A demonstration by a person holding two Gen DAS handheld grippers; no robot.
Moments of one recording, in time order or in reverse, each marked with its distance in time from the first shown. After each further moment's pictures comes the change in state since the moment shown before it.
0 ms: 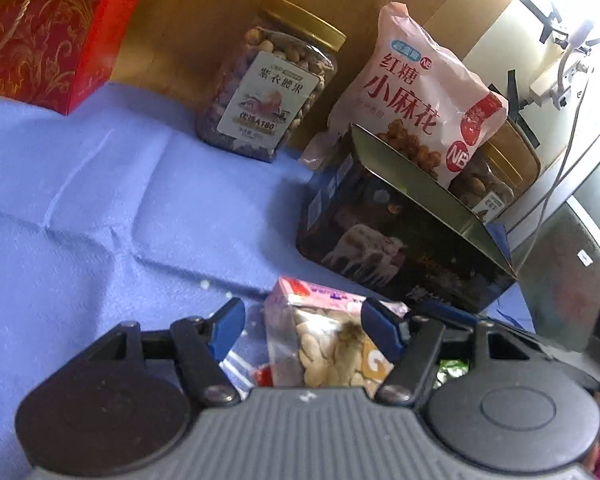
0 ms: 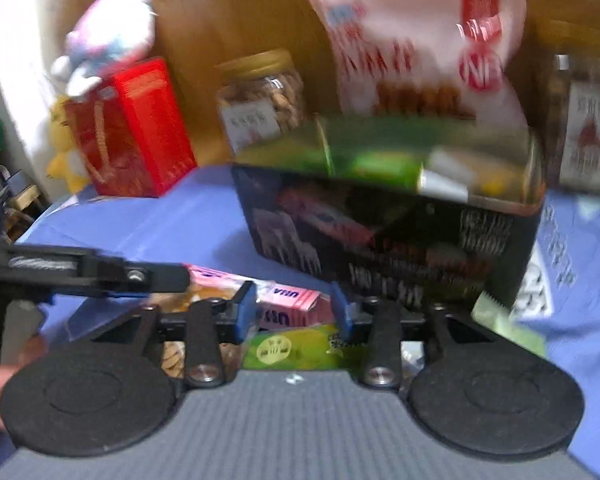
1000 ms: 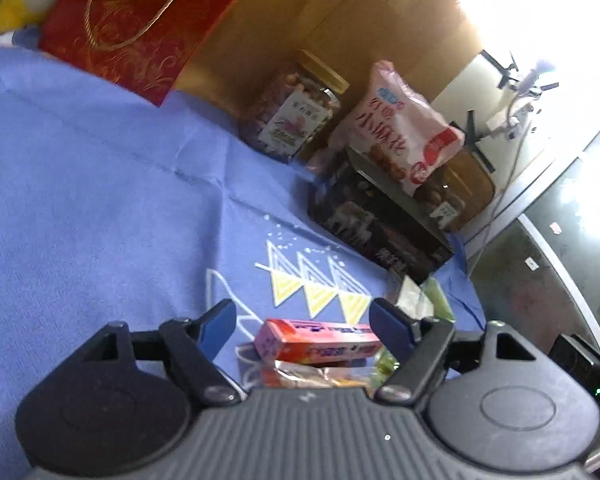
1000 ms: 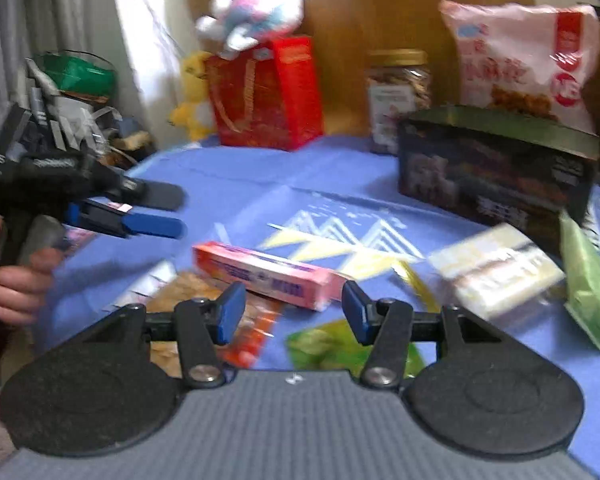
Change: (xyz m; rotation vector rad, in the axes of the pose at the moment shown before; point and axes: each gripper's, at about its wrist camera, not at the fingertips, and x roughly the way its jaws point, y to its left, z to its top) left arm -0.128 0.038 -0.066 -0.072 -0.074 -0.073; right arm -0.071 0.070 -0.074 -0.187 0.013 0.197
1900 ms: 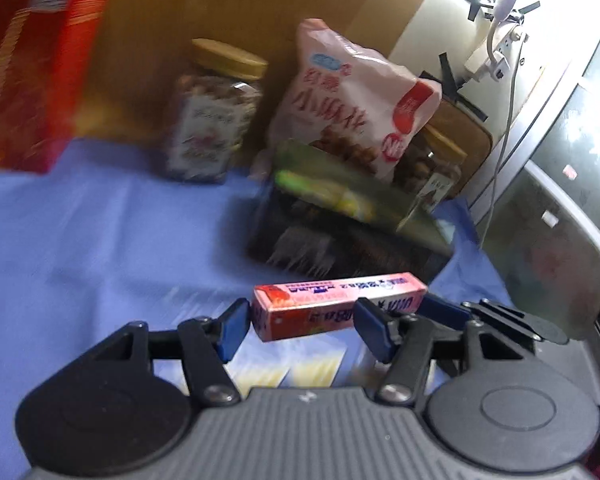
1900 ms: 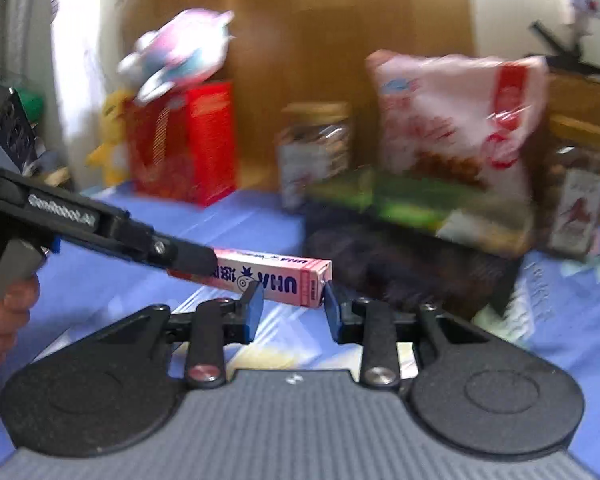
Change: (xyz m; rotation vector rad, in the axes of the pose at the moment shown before) left arm 0.104 -0.086 0.065 0.235 0.078 0.020; right arm 0.002 -0.042 0.051 -0.011 -0.155 -0.226
